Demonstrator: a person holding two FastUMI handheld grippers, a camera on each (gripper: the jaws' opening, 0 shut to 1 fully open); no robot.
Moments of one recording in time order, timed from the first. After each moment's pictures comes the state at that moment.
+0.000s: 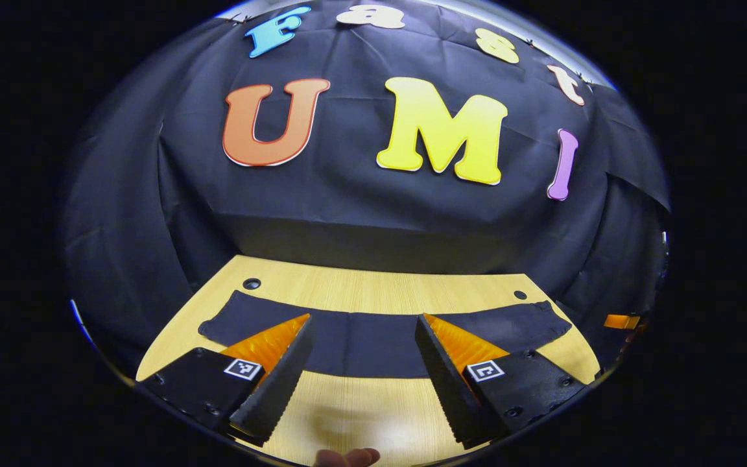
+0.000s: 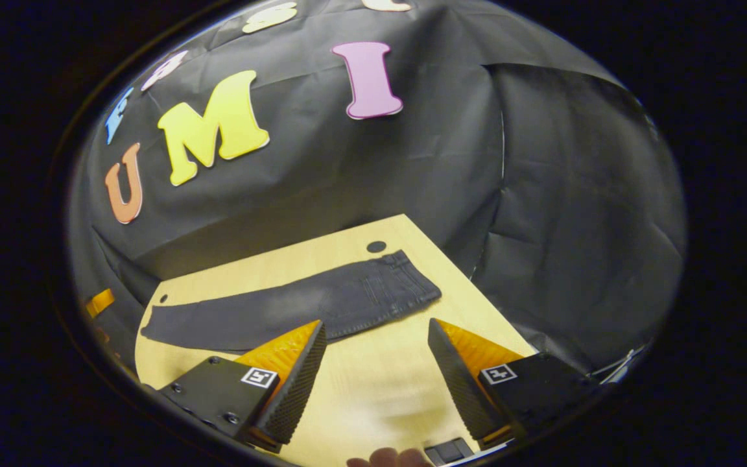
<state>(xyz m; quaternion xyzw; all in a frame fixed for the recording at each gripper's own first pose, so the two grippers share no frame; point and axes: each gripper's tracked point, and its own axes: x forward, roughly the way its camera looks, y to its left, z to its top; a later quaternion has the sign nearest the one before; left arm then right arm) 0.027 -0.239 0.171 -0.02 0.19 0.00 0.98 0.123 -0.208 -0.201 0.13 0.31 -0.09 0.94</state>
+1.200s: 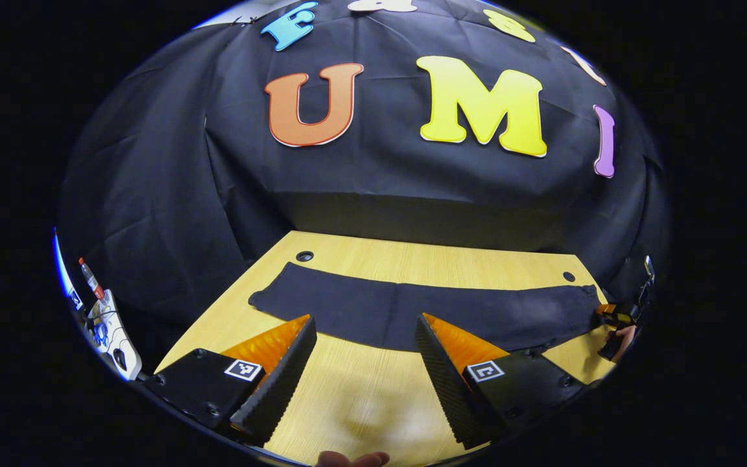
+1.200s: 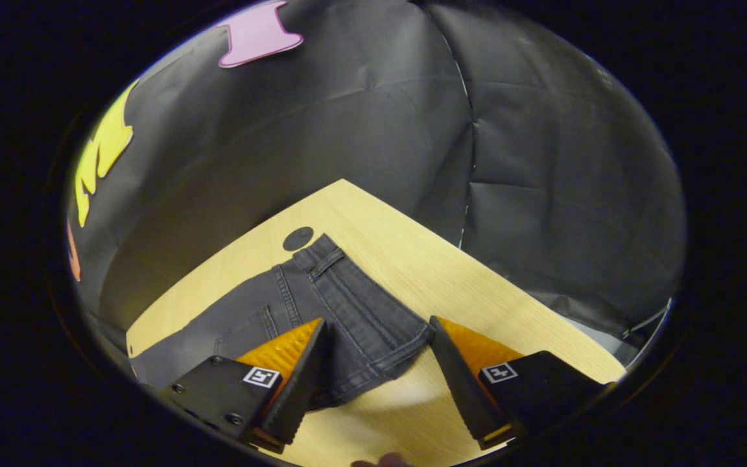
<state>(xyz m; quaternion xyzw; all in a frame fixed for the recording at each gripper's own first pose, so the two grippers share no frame) -0.009 -0.217 0.133 0.00 0.27 0.13 0.95 0.300 -0.286 -0.379 0.21 0.33 -0.17 0.90</state>
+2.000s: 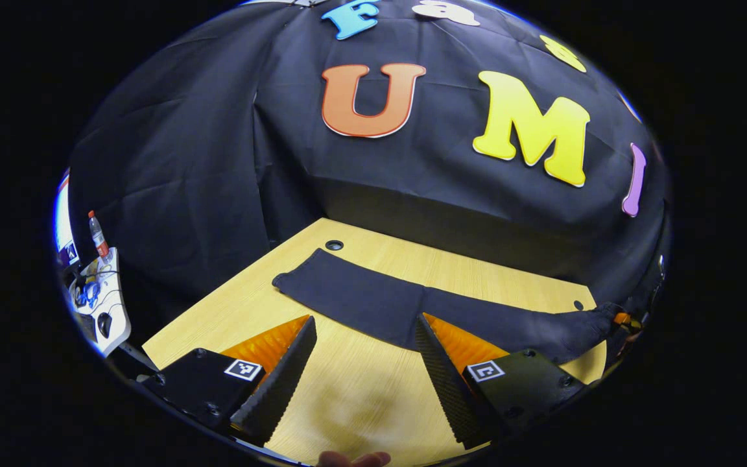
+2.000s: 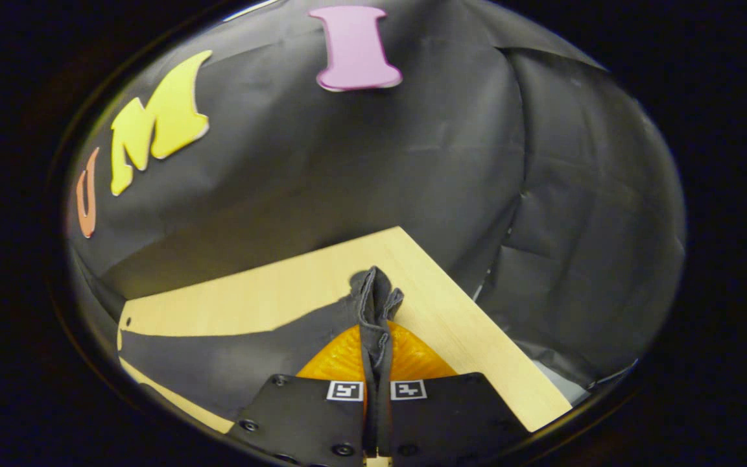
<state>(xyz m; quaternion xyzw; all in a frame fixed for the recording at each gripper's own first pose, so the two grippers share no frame) -0.025 -0.174 0.129 -0.09 0.24 0.19 0.95 0.317 -0.211 -0.238 0.11 0.28 -0.09 0.95</state>
